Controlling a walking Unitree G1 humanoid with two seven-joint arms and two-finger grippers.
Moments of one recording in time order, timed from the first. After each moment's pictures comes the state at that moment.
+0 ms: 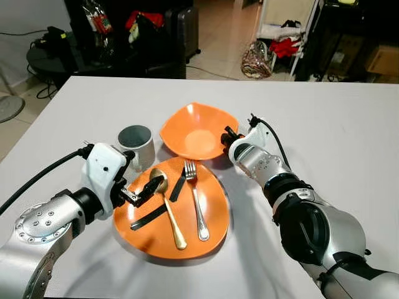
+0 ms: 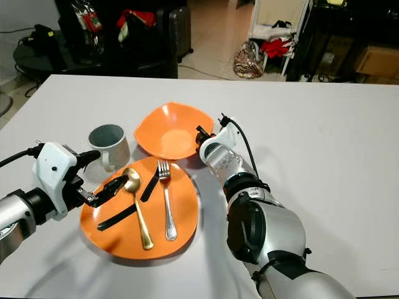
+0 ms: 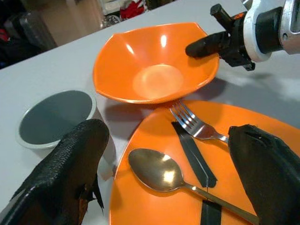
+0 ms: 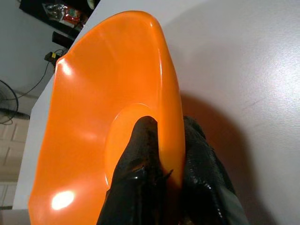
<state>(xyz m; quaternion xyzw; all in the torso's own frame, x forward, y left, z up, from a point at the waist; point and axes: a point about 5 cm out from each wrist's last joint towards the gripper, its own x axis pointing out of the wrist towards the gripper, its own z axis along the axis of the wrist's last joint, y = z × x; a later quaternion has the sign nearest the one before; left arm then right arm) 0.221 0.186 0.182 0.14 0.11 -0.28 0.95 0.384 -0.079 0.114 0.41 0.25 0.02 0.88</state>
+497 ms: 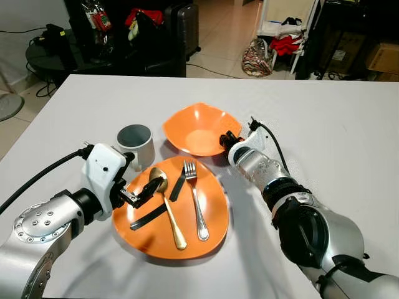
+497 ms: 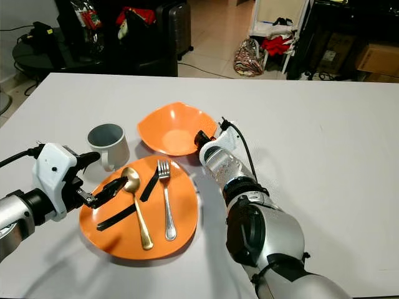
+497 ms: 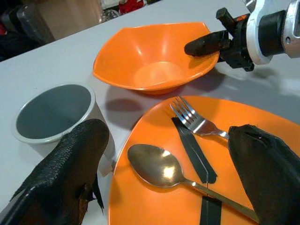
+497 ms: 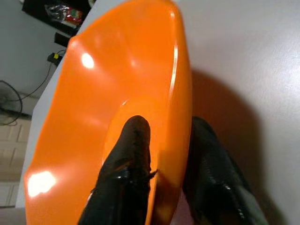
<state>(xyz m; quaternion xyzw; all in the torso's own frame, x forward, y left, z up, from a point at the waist) 0.221 0.186 0.182 0.13 0.11 -0.28 0.95 0.381 -0.079 0.108 0.42 0.25 0.04 0.87</state>
